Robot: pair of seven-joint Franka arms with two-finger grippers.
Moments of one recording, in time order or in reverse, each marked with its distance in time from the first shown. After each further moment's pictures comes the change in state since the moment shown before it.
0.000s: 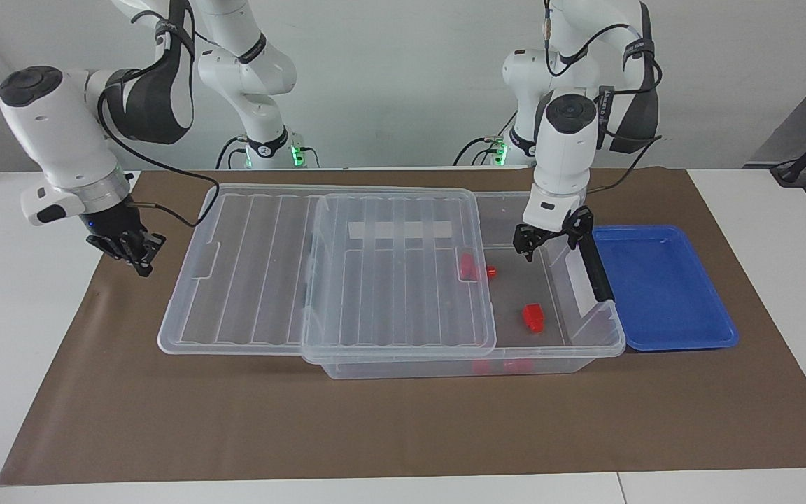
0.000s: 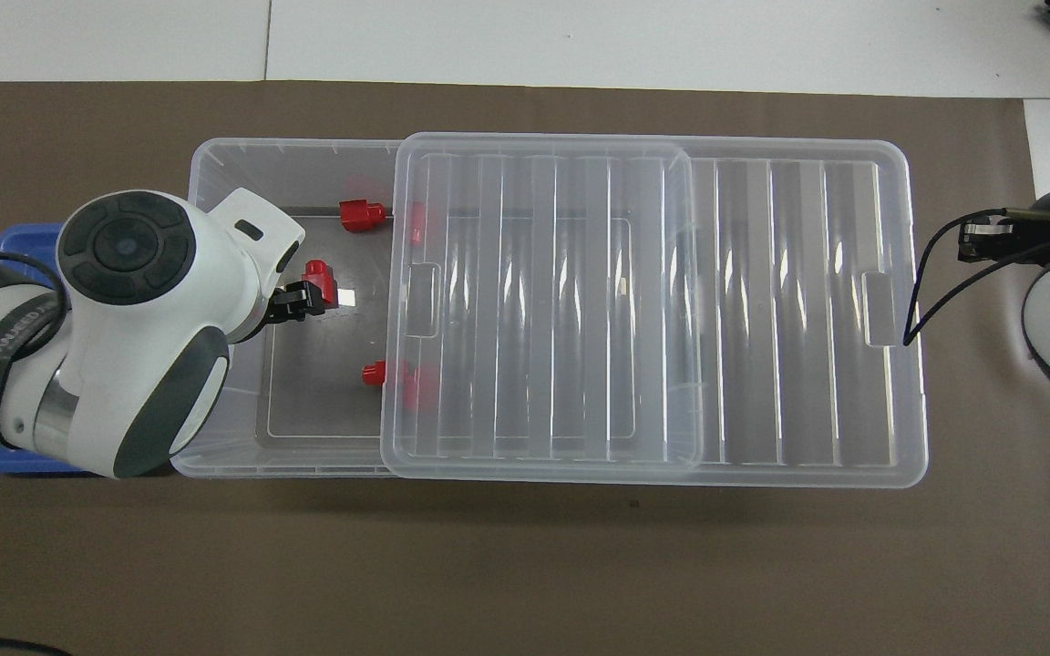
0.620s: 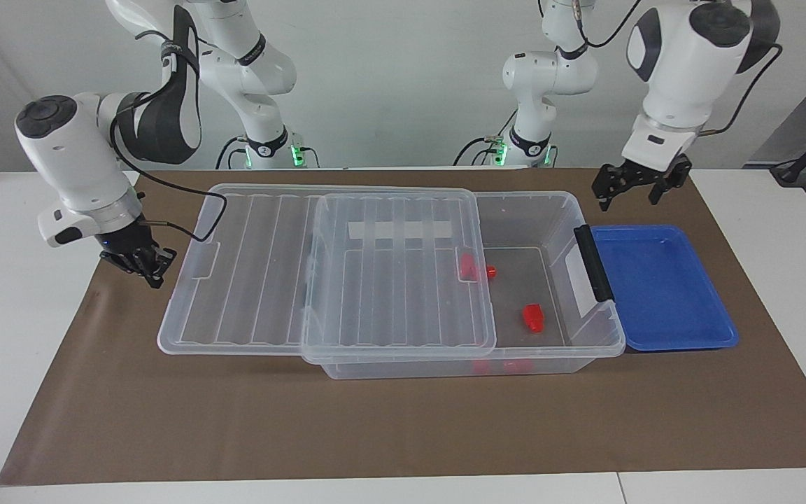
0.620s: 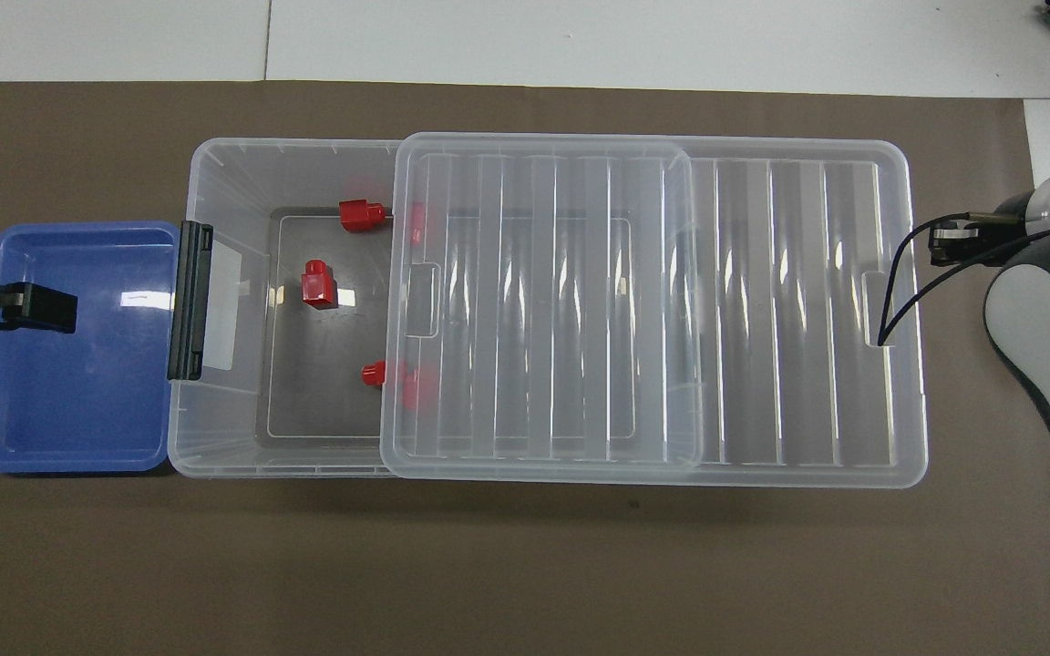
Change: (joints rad) left arm 0.306 -0.119 0.042 0.127 -0.094 -0.226 0.608; right arm 0.015 0.026 0.012 -0.012 0.000 0.012 0.000
